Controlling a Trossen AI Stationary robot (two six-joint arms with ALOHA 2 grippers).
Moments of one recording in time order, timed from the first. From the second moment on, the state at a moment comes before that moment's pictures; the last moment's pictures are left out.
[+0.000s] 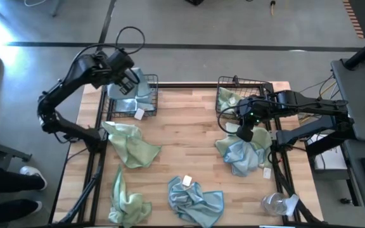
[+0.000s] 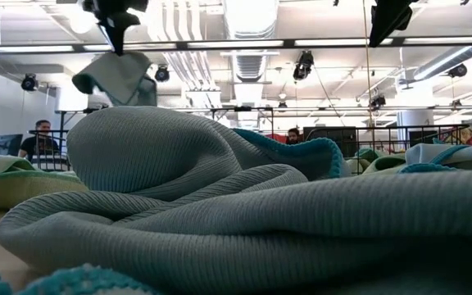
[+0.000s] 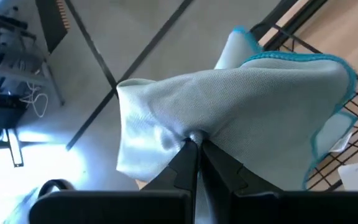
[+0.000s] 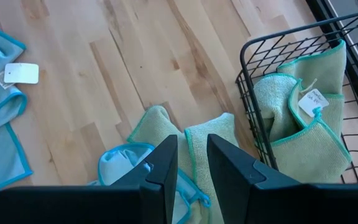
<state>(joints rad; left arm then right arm) 0.57 1.37 1.74 -1.49 -0.62 -0.05 -0.04 1.20 1.38 -1.29 0.13 0.34</state>
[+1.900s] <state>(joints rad) 0.12 1.09 1.17 -1.05 -0.12 -0.38 -0.04 1.20 1.38 -1.21 0.13 0.28</state>
